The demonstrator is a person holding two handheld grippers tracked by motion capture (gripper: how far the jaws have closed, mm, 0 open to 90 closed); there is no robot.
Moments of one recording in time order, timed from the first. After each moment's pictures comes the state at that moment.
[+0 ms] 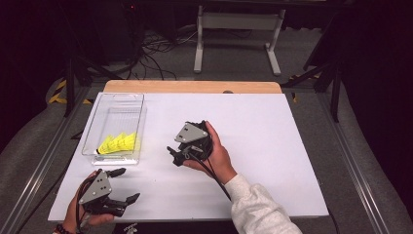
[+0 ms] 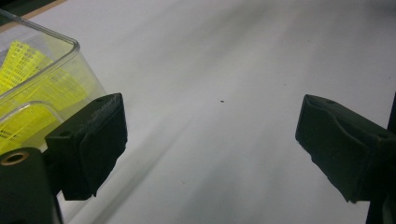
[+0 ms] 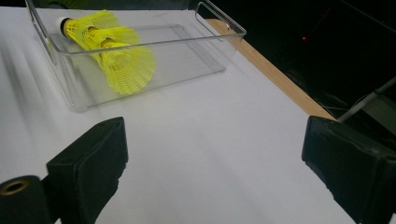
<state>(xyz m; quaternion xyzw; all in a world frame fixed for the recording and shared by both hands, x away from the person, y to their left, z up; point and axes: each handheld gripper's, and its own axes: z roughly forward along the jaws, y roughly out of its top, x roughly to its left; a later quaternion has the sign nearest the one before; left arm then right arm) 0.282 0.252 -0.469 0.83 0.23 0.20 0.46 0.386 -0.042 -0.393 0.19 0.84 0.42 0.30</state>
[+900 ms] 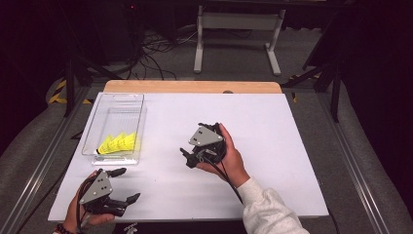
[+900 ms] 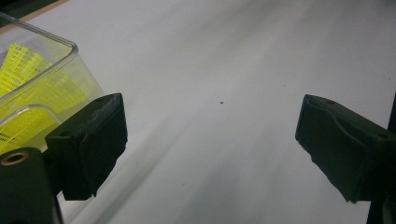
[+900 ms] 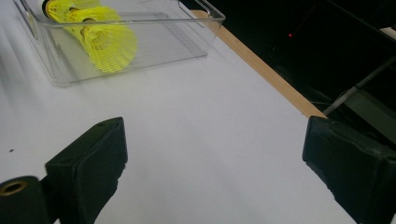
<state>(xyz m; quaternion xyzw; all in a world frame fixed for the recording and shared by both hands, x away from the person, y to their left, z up) 0.282 0.250 -0.468 0.83 0.23 0.20 0.46 0.379 -0.076 -0.394 0.20 0.83 0.41 0.32</state>
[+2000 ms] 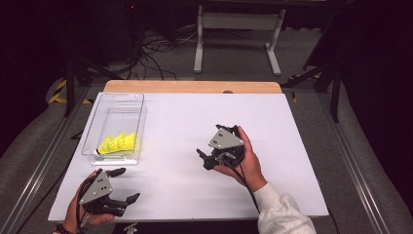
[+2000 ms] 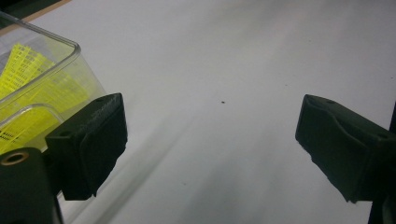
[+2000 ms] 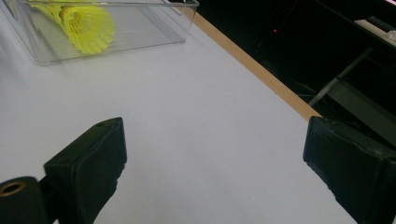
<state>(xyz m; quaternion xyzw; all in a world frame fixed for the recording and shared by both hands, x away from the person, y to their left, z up) 0.281 0.251 -0.468 0.83 0.23 0.21 0.46 0.369 -0.122 -0.392 0.21 0.82 0.41 0.33</state>
